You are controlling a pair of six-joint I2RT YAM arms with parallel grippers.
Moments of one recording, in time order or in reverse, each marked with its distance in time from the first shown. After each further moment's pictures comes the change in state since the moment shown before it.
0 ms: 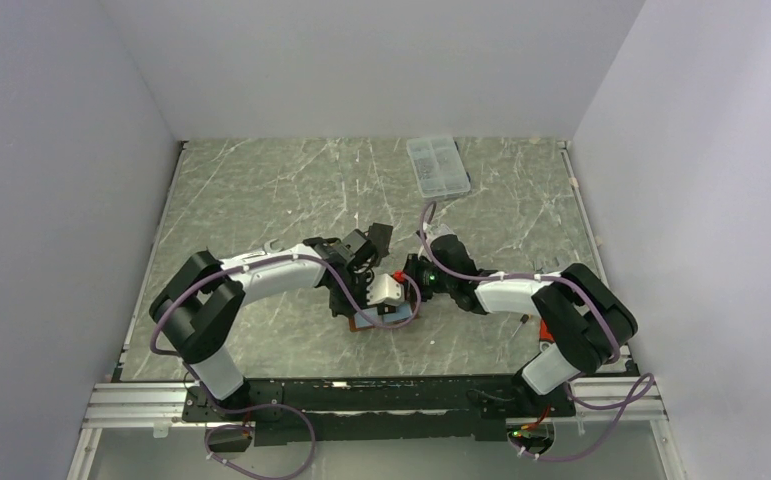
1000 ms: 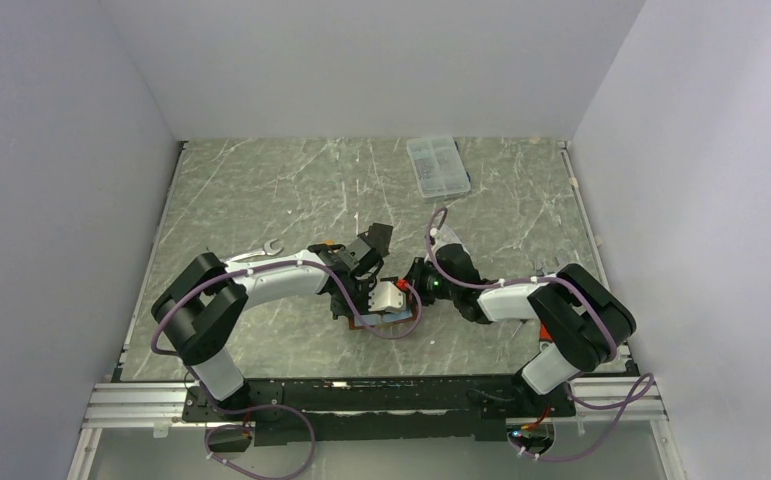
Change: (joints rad) left arm -0.051 0.005 -0.039 0.047 -0.100 0.037; right arm -0.001 0.012 -0.098 0.164 0.065 0.089
